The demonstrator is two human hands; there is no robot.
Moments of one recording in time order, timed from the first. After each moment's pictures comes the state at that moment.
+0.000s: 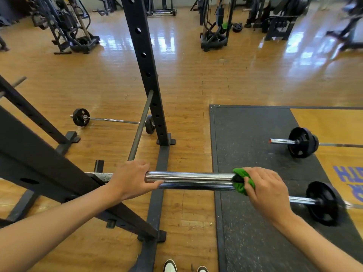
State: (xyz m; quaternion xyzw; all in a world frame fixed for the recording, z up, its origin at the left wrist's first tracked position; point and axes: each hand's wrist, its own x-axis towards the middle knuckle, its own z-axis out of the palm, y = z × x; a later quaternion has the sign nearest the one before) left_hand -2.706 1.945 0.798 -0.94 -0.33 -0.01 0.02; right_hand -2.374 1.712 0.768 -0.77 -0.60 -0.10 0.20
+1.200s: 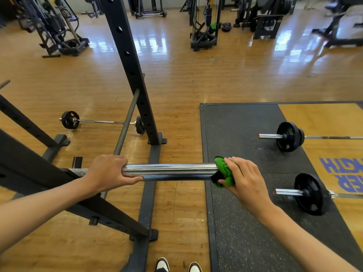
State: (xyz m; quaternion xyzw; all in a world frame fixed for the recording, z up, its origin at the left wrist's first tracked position) left_hand -2.700 1.946 0.796 -0.95 -0.31 -0.02 0.08; right_hand -2.347 1.690 0.738 -0.71 -0.65 -0.16 0.22
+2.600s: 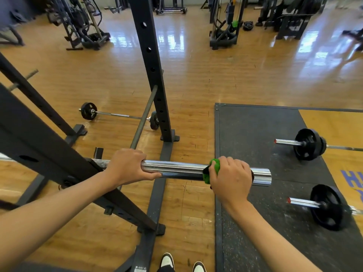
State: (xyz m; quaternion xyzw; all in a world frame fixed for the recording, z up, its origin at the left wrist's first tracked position) left_hand -2.700 1.943 0.795 -0.94 -0.34 -0.02 0.07; right_hand -2.444 1.759 0.770 -0.83 -0.49 -0.13 0.23
